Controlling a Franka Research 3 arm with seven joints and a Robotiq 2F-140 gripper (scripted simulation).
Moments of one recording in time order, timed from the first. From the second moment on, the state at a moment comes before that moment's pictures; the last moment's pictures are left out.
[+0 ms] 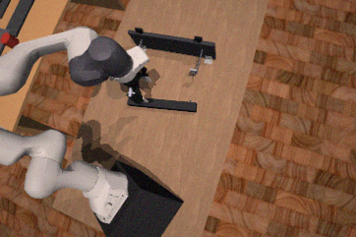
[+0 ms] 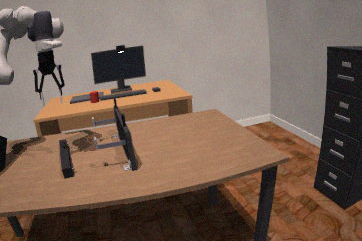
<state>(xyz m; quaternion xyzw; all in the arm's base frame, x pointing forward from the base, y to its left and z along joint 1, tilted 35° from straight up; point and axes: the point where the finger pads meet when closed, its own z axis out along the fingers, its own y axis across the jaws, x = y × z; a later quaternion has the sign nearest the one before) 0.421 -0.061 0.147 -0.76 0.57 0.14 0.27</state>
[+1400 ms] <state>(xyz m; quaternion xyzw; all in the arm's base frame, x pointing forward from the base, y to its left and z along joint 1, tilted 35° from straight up) 0.420 -0.047 0.129 -0.76 0.57 0.15 0.27</state>
